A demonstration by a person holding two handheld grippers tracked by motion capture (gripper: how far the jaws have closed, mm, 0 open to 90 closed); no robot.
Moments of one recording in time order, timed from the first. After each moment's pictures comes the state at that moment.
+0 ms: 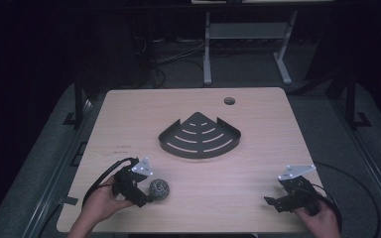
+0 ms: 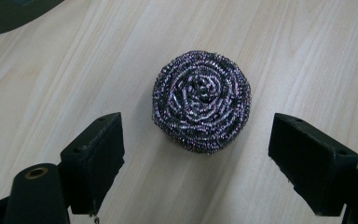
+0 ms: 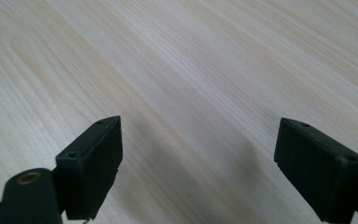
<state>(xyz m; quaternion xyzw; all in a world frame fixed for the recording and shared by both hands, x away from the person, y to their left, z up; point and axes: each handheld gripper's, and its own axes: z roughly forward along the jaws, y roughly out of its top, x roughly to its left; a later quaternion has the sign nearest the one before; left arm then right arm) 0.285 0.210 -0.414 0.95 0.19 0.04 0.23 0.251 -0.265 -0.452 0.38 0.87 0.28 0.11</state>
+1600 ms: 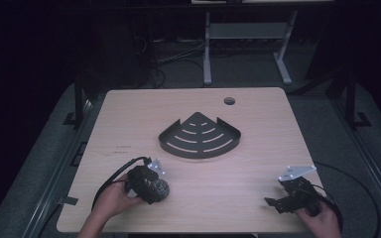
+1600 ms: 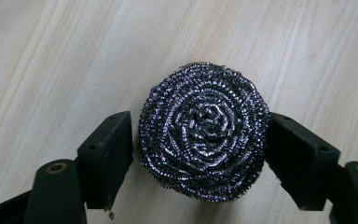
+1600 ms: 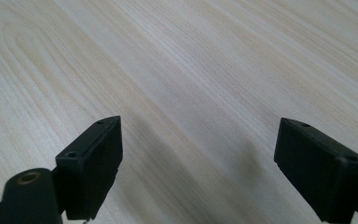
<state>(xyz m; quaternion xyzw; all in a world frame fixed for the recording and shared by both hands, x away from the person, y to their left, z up) 0.302 0.186 -0.436 0.96 0.20 0.00 0.20 0.249 -0.266 -0.452 0.38 0.88 0.28 0.10</state>
